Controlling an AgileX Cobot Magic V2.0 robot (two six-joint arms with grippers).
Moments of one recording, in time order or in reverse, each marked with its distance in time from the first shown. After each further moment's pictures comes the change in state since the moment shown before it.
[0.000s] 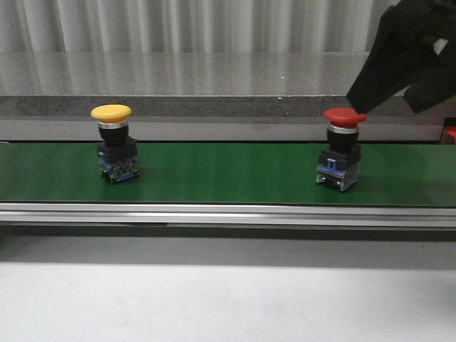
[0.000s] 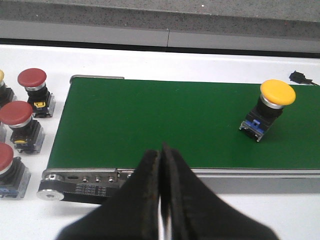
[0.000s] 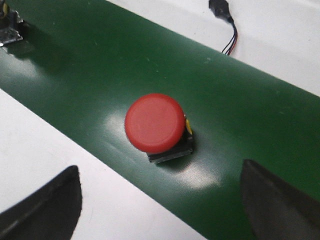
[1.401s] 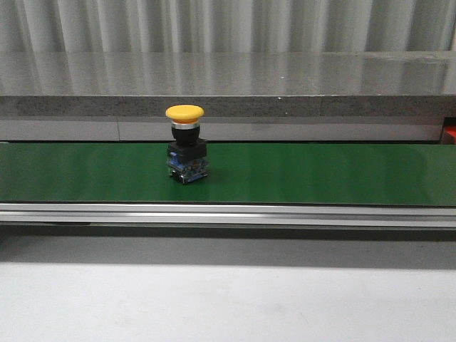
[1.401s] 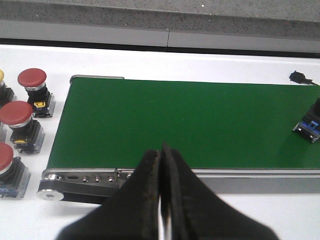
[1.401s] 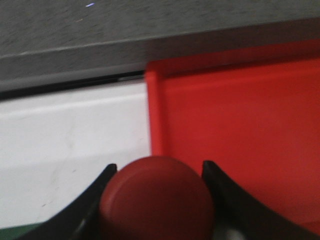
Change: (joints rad) left arm 0.000 0.000 0.000 0.000 0.000 0.000; right arm -0.591 0.229 -0.223 -0.026 -0.236 0.078
